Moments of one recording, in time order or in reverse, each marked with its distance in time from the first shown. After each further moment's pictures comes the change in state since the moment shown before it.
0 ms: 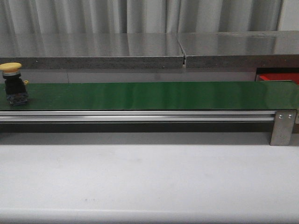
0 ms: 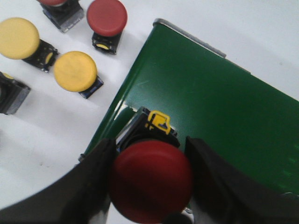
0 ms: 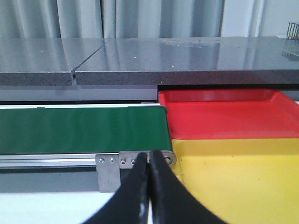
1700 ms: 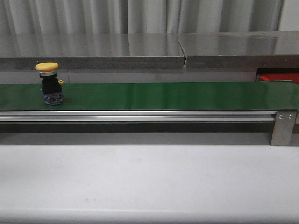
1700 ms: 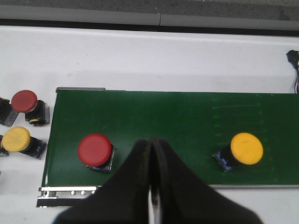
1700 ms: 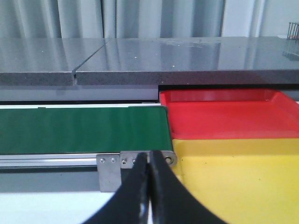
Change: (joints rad) left arm -0.179 -0.453 0.209 -0.102 -0.110 0.342; right arm 0.000 0.000 0.000 0.000 0.000 0.000
